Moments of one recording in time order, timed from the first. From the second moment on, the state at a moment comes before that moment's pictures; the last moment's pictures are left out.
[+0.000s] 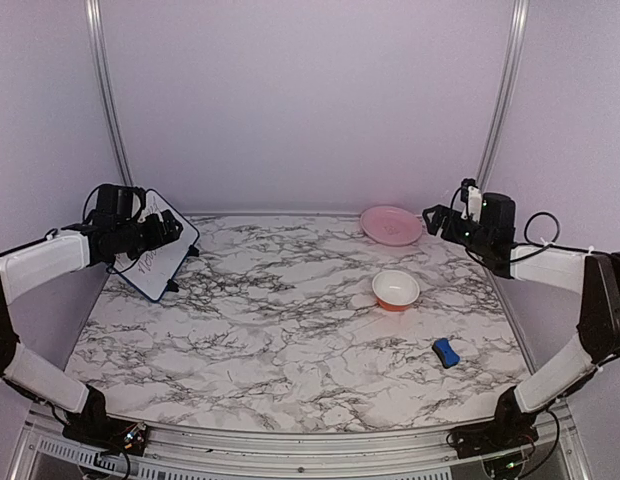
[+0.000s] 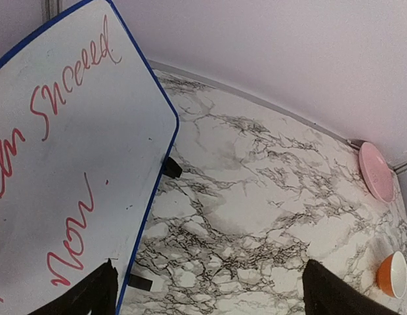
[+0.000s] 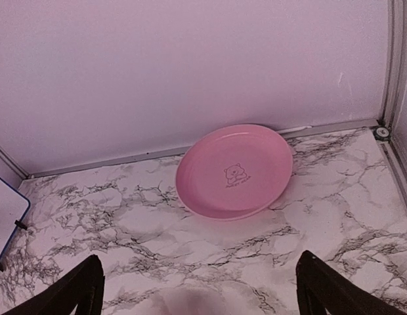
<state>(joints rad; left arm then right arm) -0.17 1.38 0.97 -0.18 0.05 -0.47 0.11 1.47 0.88 0.31 -0.18 0.32</state>
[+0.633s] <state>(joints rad) -0.38 1.50 1.00 -0.23 -0.29 -0.56 0.21 1.48 0.76 0.31 -0.15 0.23</state>
